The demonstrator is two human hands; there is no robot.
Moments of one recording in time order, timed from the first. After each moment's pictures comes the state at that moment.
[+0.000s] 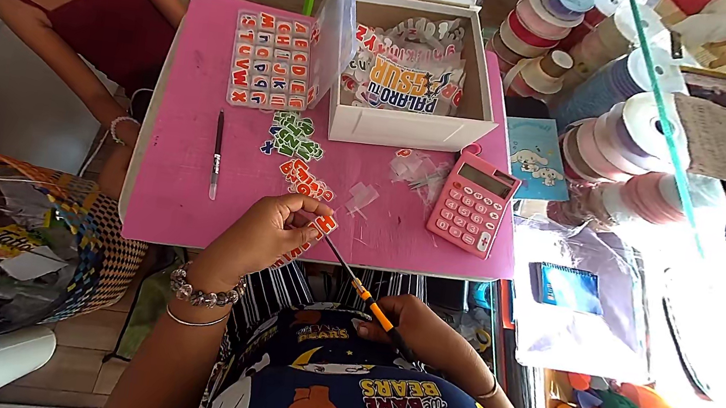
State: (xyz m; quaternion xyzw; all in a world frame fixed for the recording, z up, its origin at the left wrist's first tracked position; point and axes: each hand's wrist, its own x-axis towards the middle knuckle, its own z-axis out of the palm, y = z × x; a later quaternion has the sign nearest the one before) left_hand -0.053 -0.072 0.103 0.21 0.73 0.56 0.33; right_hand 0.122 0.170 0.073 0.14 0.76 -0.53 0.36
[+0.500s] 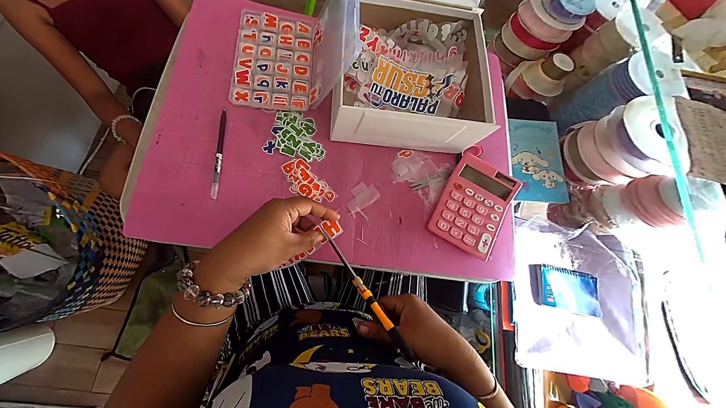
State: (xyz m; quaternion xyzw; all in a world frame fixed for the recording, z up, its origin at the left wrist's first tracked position) left_hand -0.052 -0.067 0.105 0.22 0.74 0.54 0.34; right_hand 0.120 0.169 0.073 0.13 0.76 -0.53 0.35
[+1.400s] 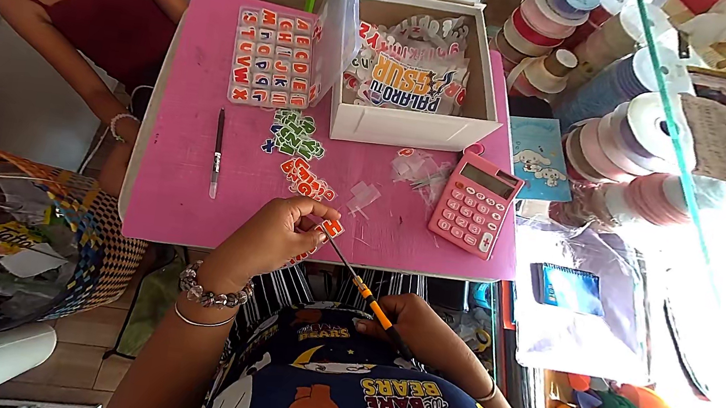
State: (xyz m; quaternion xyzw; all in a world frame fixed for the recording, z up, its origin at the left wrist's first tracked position) left_hand -0.052 -0.063 0.104 0.21 0.75 0.53 0.35; right_hand 0.124 0.169 0.067 0.14 0.79 -0.51 0.32
